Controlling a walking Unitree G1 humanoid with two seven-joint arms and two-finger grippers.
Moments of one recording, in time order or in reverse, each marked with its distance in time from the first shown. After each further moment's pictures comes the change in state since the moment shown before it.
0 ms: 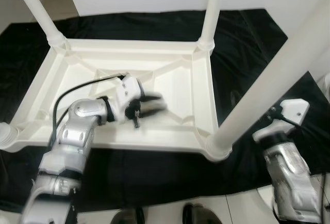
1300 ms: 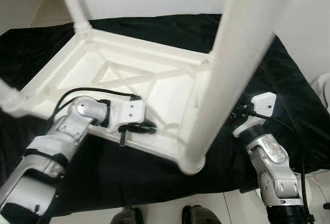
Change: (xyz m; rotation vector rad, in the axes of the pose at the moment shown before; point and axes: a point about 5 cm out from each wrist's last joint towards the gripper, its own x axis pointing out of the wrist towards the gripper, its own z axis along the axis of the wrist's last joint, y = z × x) left arm 0.015 -0.018 -0.035 0.274 0.293 -0.672; right arm 0.045 0.034 -0.013 -0.009 -0.023 0.126
